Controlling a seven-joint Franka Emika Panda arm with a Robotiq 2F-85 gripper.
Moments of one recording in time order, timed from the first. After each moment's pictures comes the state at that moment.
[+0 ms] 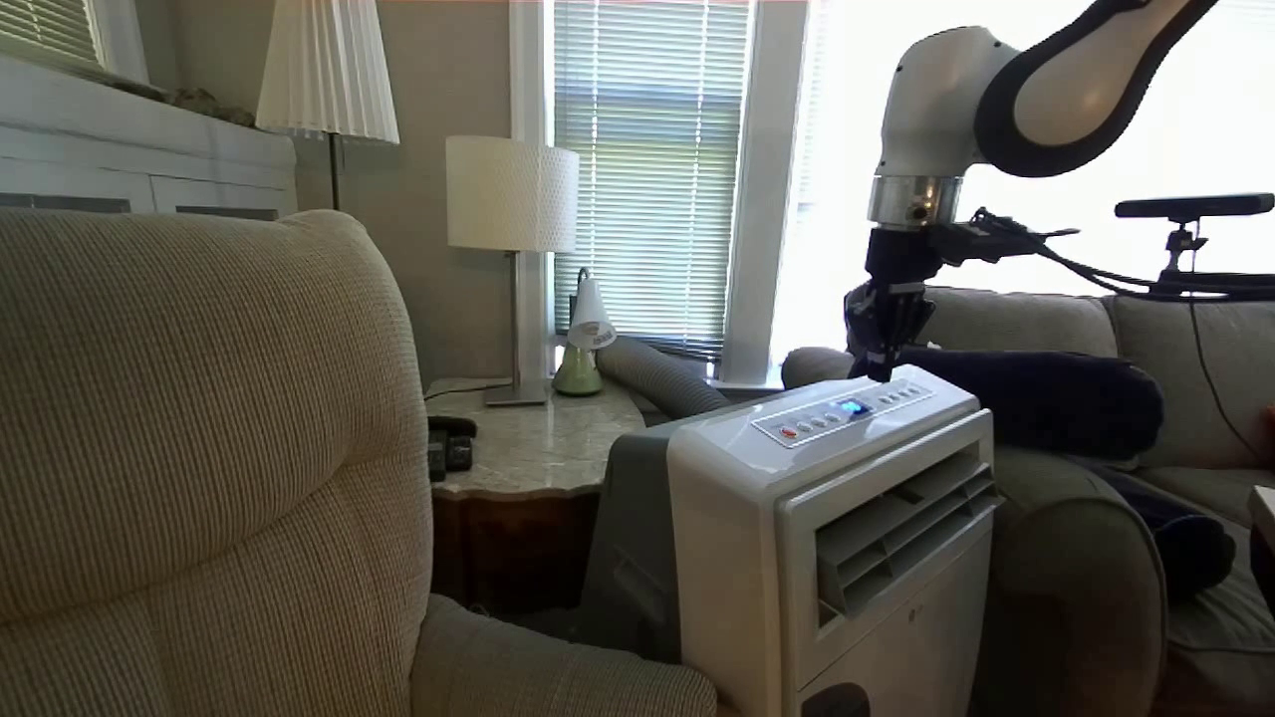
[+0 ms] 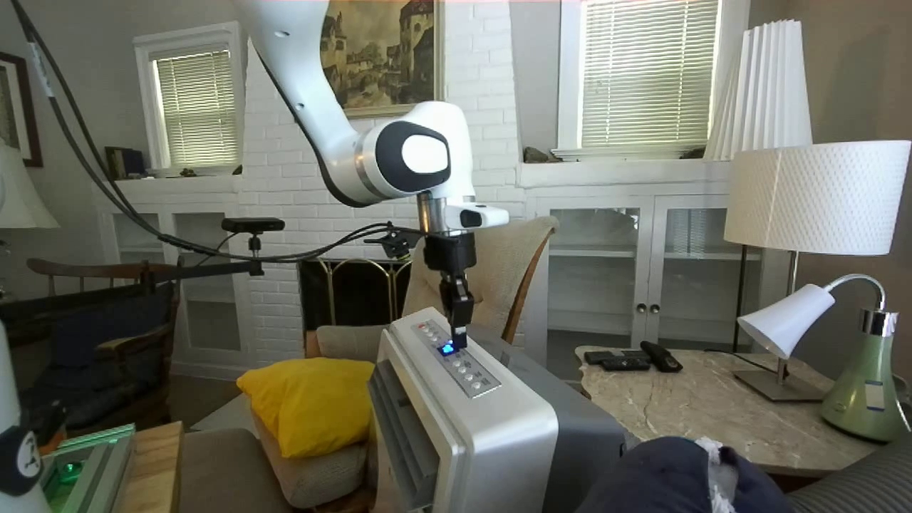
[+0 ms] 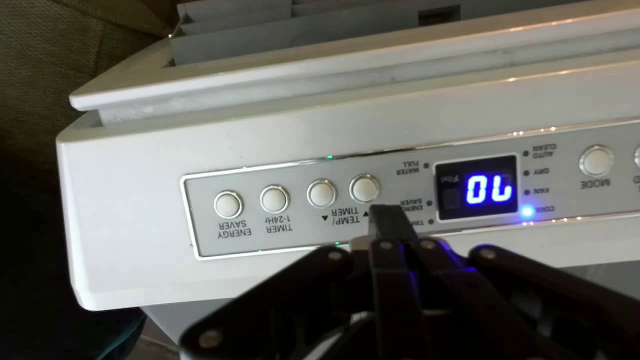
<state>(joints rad) 0.07 0.13 0.01 -2.39 -0.17 2.58 0.57</state>
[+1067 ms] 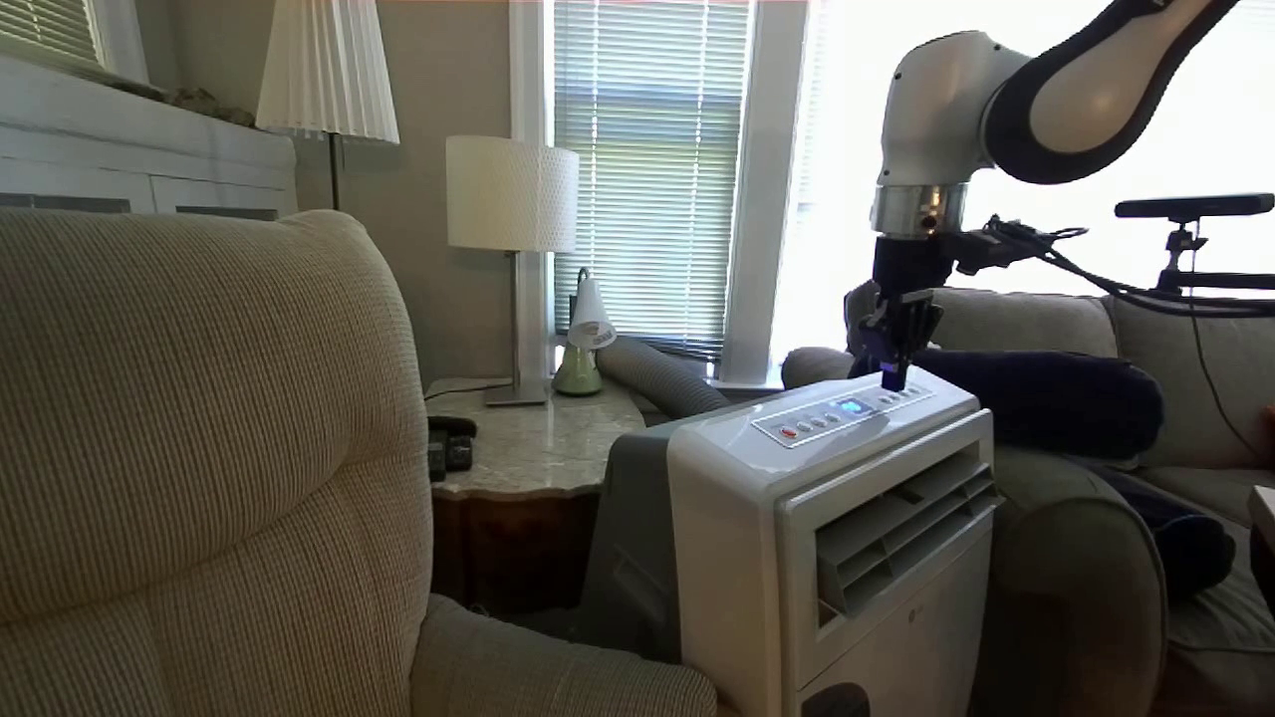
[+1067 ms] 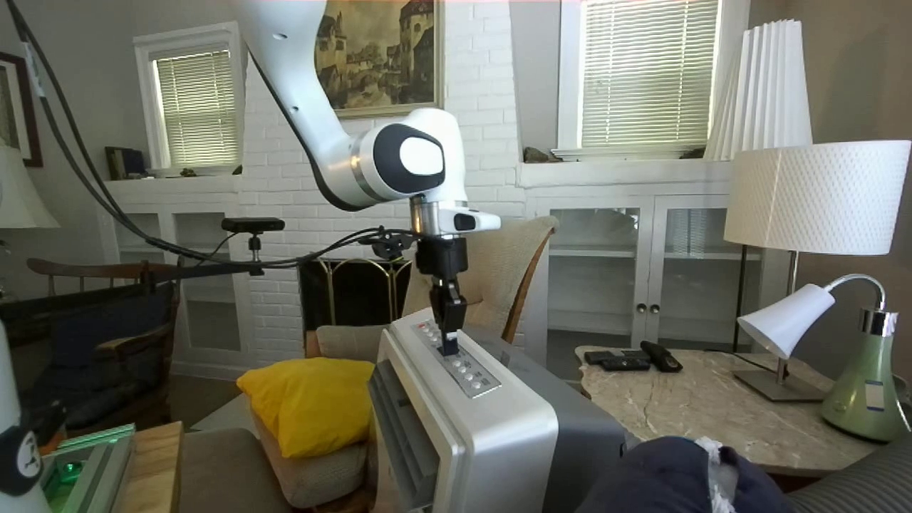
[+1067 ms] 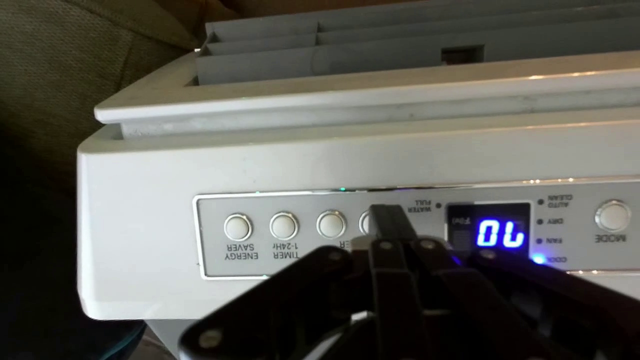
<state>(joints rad) 0.09 0.13 0.01 -2.40 -0.22 2.53 0.57</state>
